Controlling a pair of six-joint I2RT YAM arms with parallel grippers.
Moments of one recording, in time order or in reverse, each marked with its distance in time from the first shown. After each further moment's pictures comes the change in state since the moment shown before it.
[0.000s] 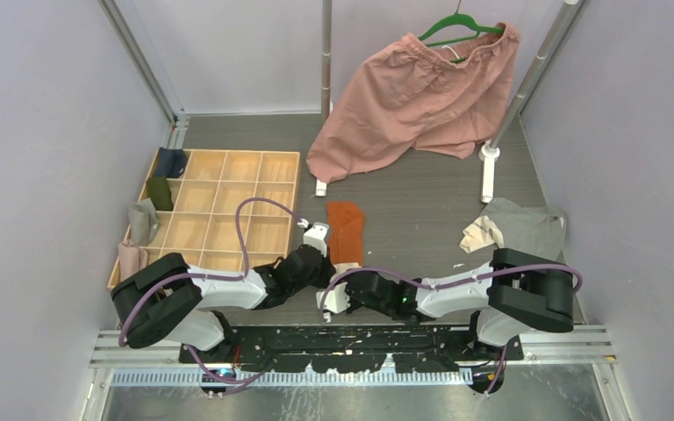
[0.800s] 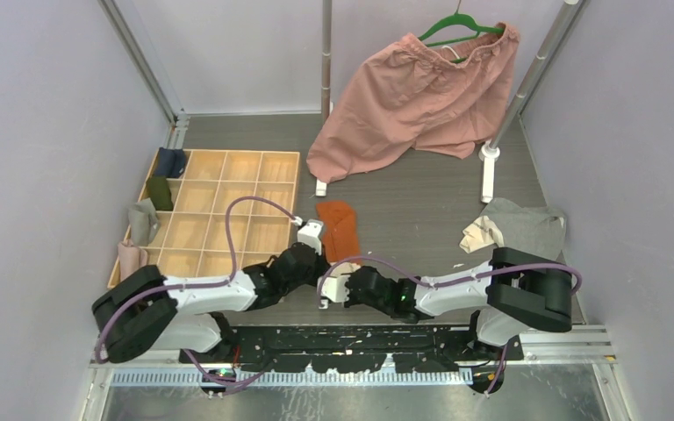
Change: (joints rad) left arm 0.011 -0.090 0.005 -0.093 0.007 -0.005; right arm -0.002 0.013 0.012 -0.032 0.056 0.206
